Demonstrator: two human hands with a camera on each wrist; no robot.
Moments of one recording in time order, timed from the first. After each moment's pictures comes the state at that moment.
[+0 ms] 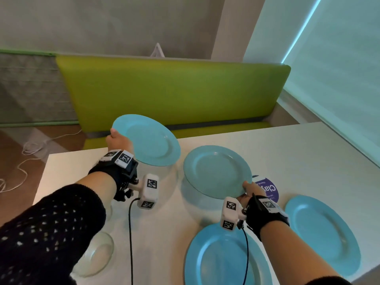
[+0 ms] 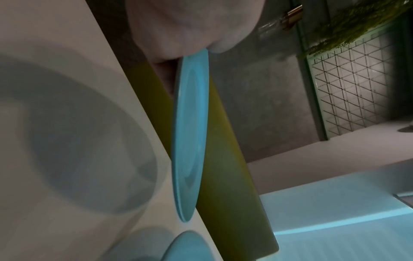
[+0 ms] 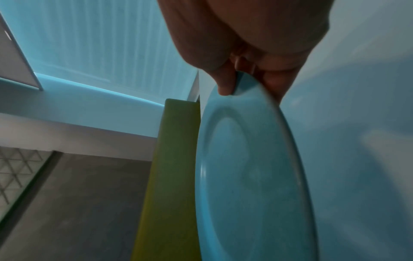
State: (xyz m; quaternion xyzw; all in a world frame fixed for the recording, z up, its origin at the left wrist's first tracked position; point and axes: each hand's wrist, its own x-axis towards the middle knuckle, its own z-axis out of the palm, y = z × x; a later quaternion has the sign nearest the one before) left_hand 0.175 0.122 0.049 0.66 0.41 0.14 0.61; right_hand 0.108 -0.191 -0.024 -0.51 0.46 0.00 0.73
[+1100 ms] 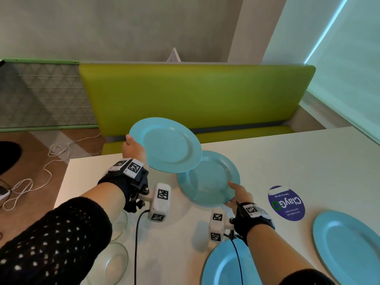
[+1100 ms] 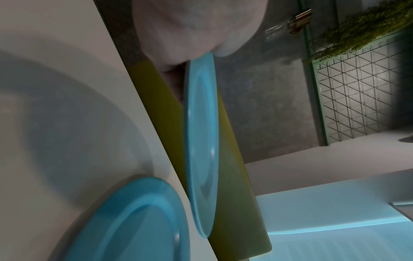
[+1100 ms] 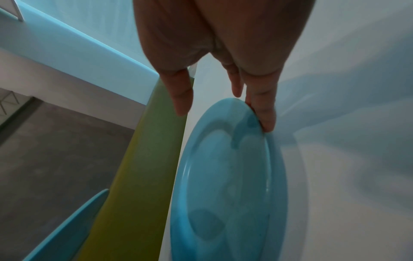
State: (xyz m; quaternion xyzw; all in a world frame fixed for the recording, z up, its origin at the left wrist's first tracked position) left_hand 0.184 0.133 0.038 0.62 0.41 0.12 0.65; right_hand 0.139 -0.130 -0.060 -0.56 0.44 0.08 0.70
